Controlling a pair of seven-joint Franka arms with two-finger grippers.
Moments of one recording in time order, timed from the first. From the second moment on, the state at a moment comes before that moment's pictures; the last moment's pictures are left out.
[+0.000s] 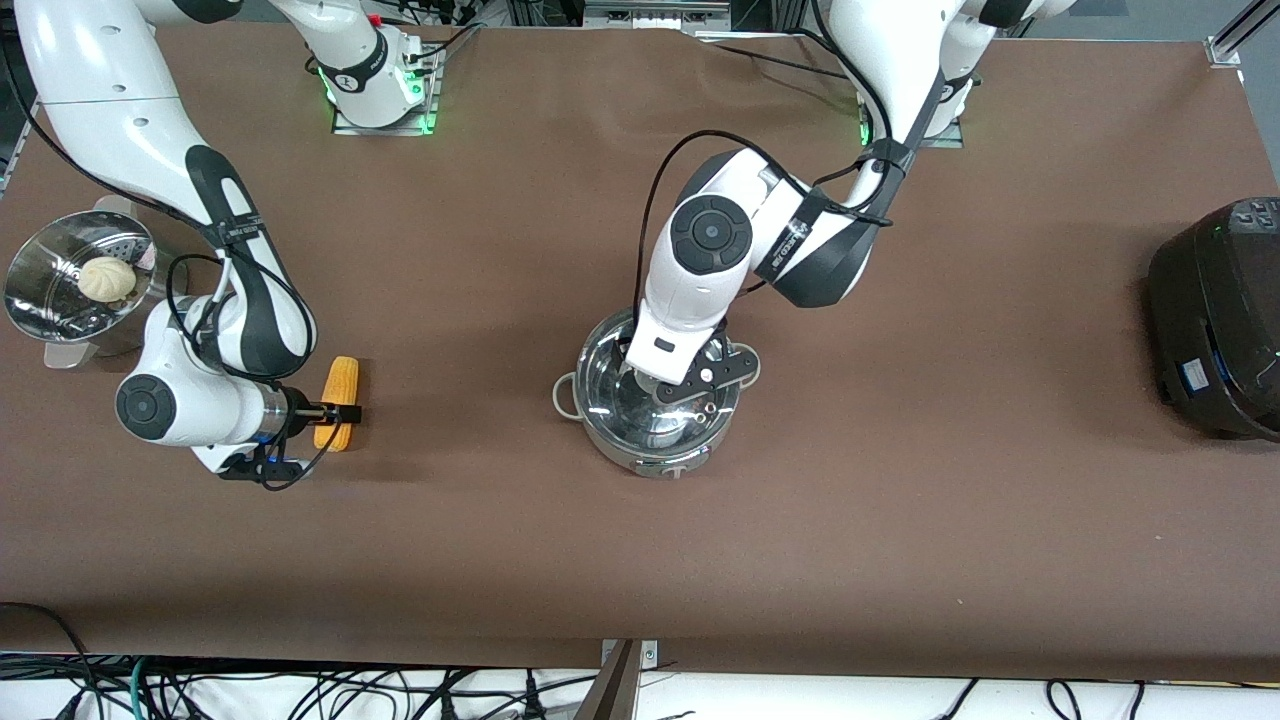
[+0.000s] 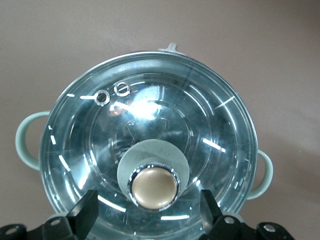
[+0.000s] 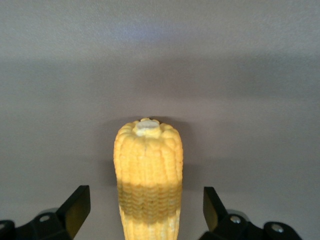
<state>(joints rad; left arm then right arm) -0.67 0.75 0.03 -1.13 -0.14 1.93 -1.01 -0.07 0.73 0.11 -1.59 -0.01 2.12 0.03</state>
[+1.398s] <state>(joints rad) -0.67 0.78 0.03 -1.12 -0.14 1.96 -1.01 -0.07 0.73 0.12 -1.58 -0.01 2.13 0.03</state>
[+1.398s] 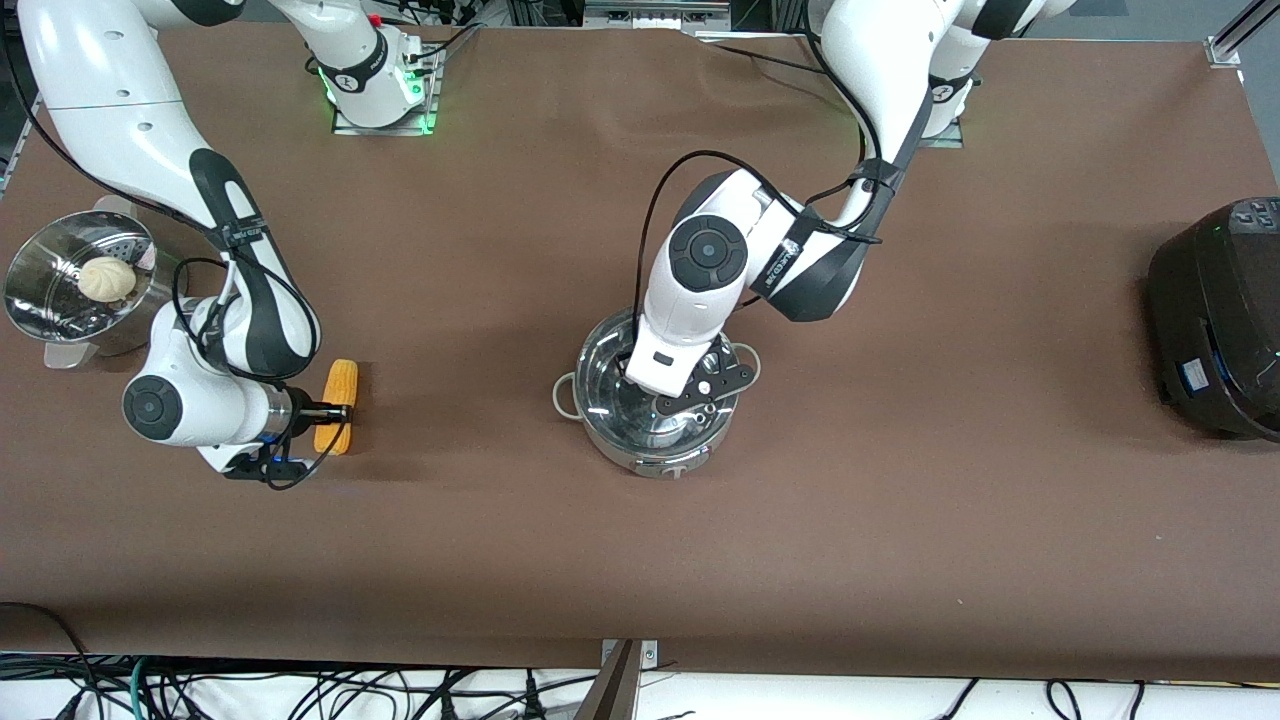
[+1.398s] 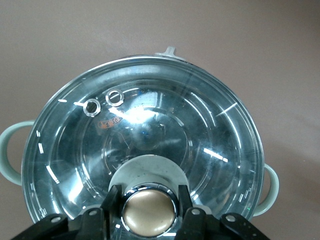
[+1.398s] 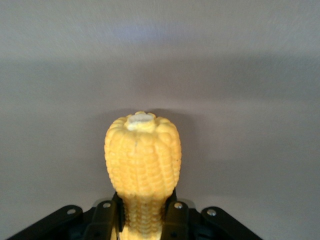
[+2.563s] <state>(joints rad) -0.44 0.52 0.05 -1.18 -0.14 1.59 -0.61 -0.07 0.57 0.15 -1.28 0.00 1.64 0.03</state>
